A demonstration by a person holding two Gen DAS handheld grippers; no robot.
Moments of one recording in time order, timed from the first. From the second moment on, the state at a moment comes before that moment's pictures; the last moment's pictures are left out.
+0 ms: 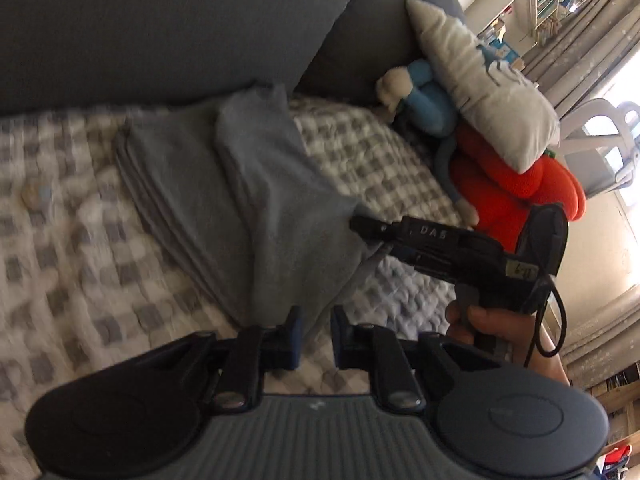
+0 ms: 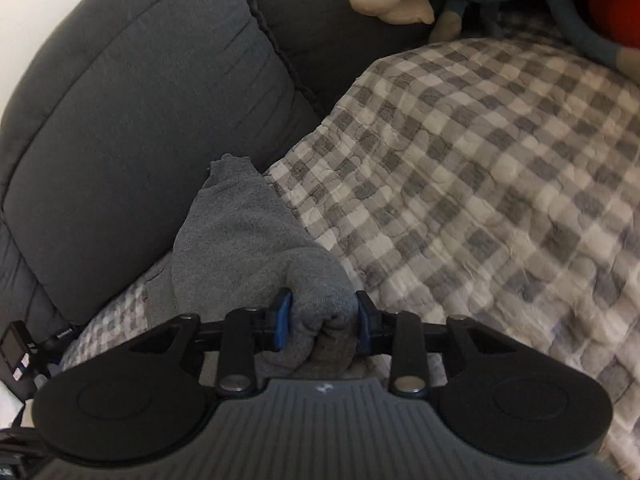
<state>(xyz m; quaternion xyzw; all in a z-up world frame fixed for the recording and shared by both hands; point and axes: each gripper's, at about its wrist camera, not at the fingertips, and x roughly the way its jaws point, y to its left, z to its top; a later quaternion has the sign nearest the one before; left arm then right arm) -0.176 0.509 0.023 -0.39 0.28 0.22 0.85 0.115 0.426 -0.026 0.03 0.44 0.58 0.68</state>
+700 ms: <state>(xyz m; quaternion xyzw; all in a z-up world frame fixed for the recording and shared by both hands) -0.204 0.511 0.015 -0.42 0.24 0.23 0.84 0.081 0.388 0.022 0.01 0.34 0.59 0.73</state>
